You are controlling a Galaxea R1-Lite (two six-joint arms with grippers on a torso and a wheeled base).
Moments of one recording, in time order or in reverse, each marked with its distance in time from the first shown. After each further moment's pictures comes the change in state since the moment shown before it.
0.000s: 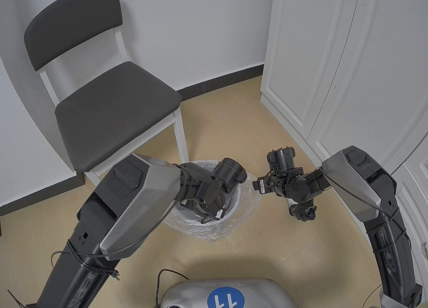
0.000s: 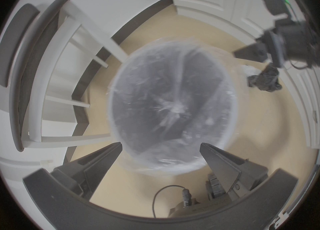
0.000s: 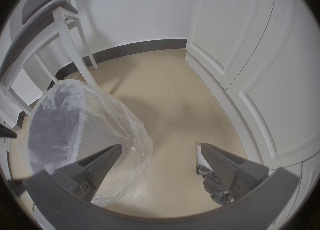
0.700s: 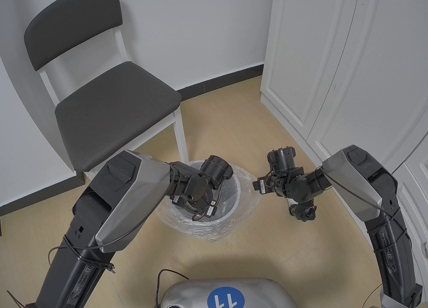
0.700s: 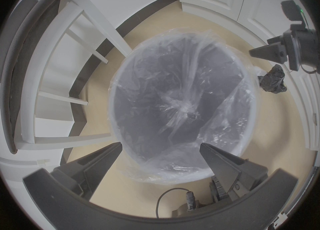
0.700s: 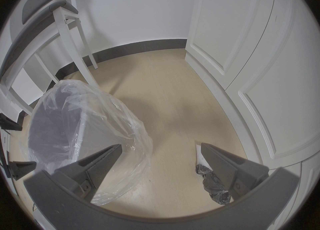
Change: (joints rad) left arm 0.065 0.001 0.042 -0.059 -0.047 0.038; right arm 0.001 -0.011 0.014 -0.001 0.000 -0.001
